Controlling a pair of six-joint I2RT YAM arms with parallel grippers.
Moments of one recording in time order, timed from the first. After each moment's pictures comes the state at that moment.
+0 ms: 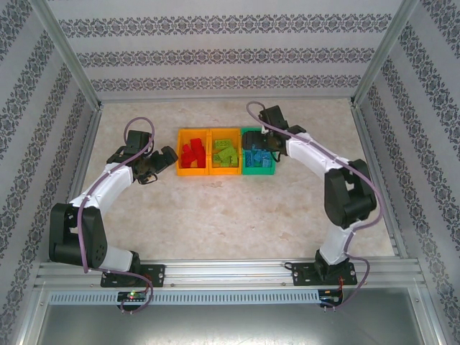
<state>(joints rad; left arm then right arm) -0.08 1.42 0.95 -0.50 0.14 -0.69 0.38 1.78 1.35 -0.46 0.02 0.35</state>
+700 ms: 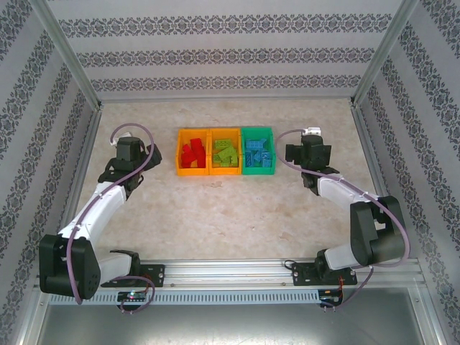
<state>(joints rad) -0.07 1.20 0.78 -0.28 -0.27 -0.47 0.17 1.44 0.71 0.17 0.32 0.08</state>
